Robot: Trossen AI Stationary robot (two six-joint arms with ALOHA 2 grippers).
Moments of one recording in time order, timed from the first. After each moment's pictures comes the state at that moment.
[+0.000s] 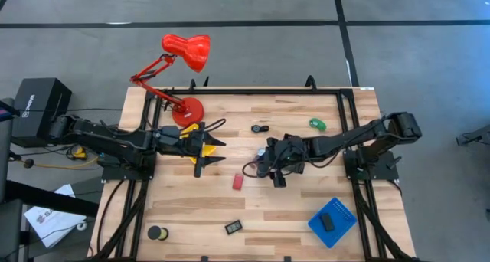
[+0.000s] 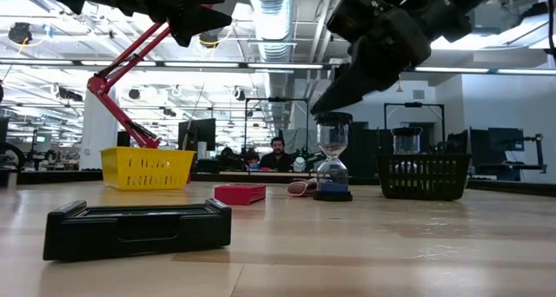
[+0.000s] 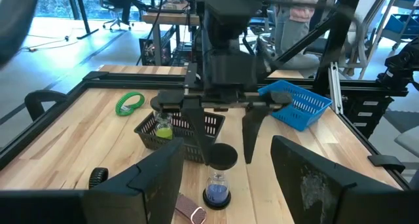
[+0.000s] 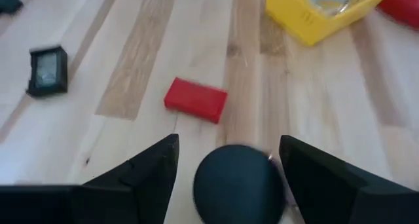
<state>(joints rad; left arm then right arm) -0.08 1.02 0.55 0.30 -0.08 -0.04 0.11 1.55 0.82 0.04 0.01 -0.04</state>
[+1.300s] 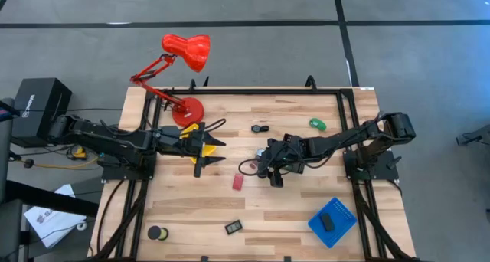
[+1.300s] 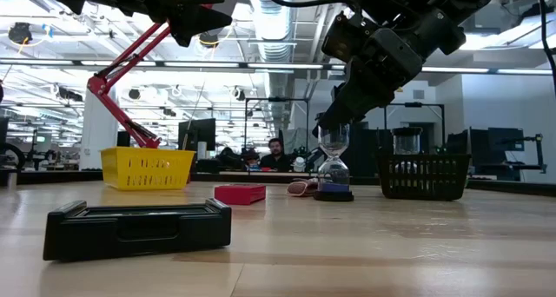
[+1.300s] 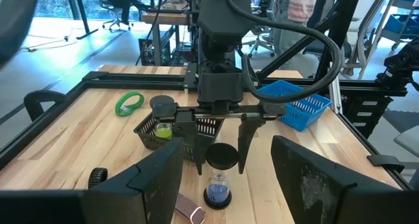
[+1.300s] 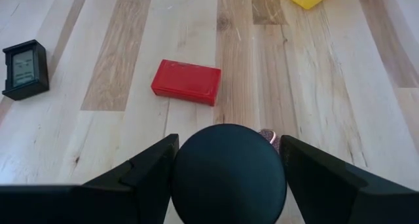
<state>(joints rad) -0.08 1.02 0.55 0.30 -0.08 -0.04 0.09 1.60 0.82 0.04 0.00 0.06</state>
